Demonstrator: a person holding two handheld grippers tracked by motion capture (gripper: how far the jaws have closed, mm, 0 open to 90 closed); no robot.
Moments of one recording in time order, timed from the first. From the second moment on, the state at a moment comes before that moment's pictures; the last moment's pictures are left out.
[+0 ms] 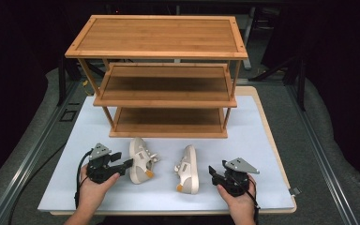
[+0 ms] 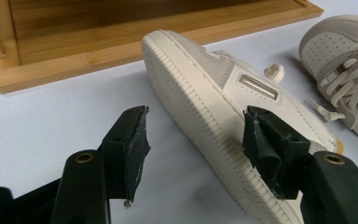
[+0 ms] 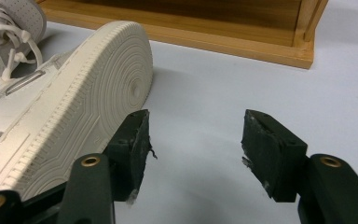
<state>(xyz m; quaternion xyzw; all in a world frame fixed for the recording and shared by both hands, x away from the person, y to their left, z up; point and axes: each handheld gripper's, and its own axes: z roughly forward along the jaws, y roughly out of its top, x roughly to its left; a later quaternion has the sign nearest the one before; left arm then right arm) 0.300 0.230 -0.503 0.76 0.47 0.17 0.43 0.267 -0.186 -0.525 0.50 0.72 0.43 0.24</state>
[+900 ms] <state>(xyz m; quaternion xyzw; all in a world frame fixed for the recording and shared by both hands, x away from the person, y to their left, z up) 0.294 0.278 -0.524 0.74 0.53 0.16 0.38 0.265 -0.182 -0.523 0.49 0.72 0.43 0.24</state>
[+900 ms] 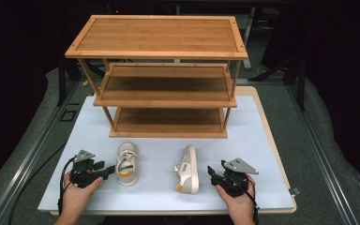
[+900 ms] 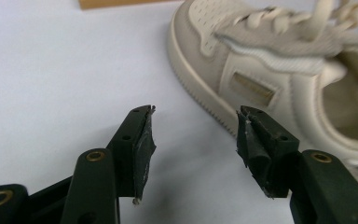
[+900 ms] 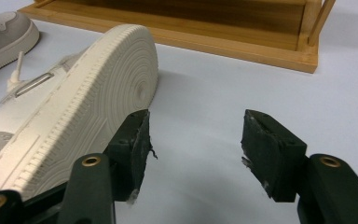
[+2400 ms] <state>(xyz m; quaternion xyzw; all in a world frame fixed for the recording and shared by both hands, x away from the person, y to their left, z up) 0.288 0.275 -0.511 0.74 0.51 0.18 0.41 0.259 -0.152 -0.509 0.45 0.73 0.47 0.21</state>
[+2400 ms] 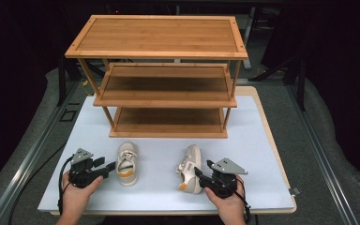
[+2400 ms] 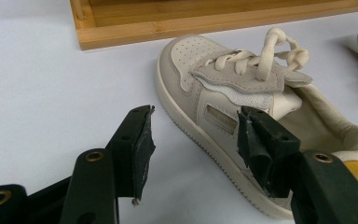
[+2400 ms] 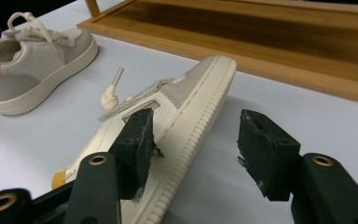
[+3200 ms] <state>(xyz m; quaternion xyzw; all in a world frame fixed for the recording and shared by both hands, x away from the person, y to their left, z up) 0.286 0.272 -0.509 0.73 0.51 0.18 0.42 0.262 -0.193 -0.520 0.52 0.71 0.43 0.19</state>
